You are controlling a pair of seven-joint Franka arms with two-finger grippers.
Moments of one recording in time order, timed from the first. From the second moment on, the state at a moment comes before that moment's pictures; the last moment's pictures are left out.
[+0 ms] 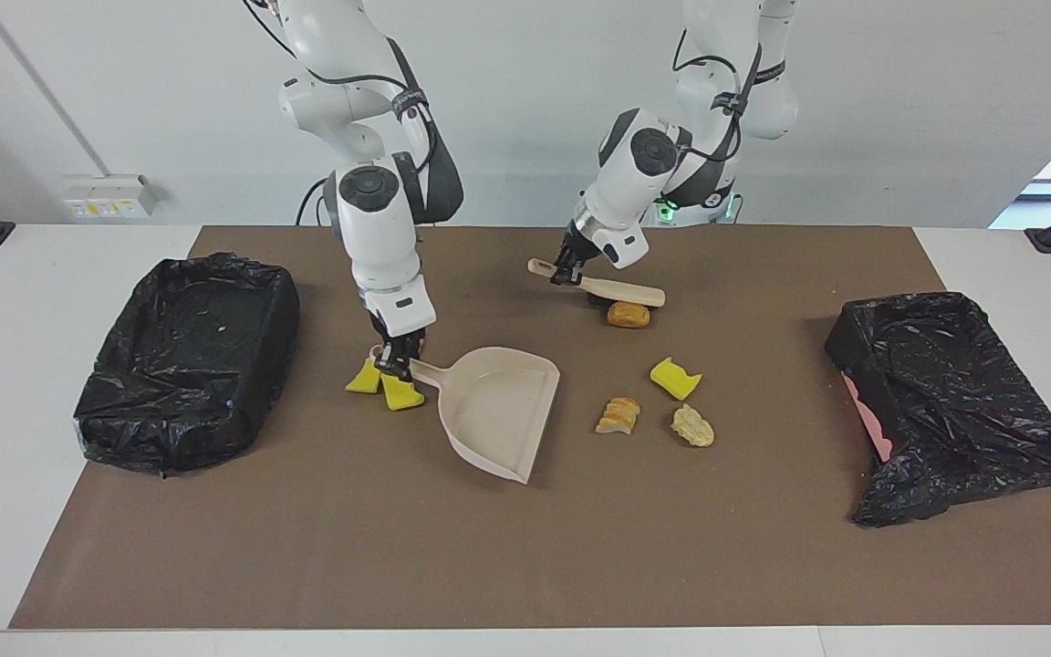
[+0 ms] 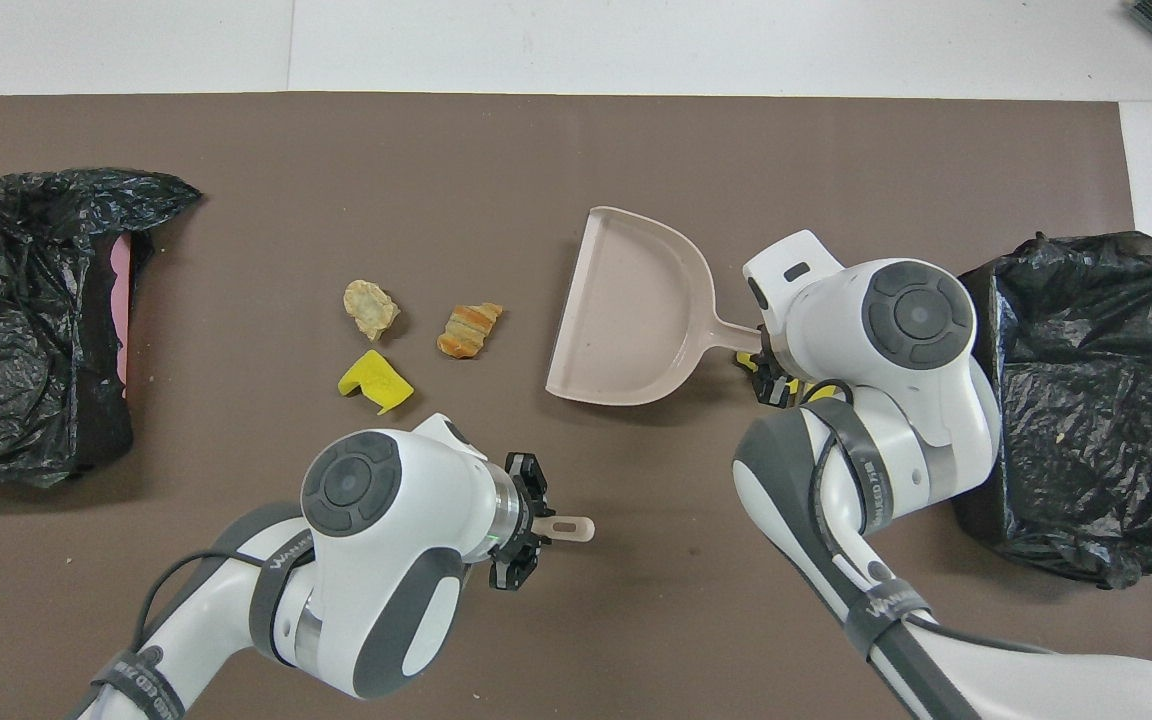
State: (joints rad) left arm -0.63 0.01 -0.05 -2.21 -0.46 2.28 -1.81; right arm 0.42 0.19 -0.11 -2.00 -0.04 2.30 -1.04
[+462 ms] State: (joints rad) left arm -0.57 0.13 -0.05 -2.05 -0.37 2.30 -1.65; right arm 0.47 0.21 -0.10 -2.01 -0.03 2.25 -1.11
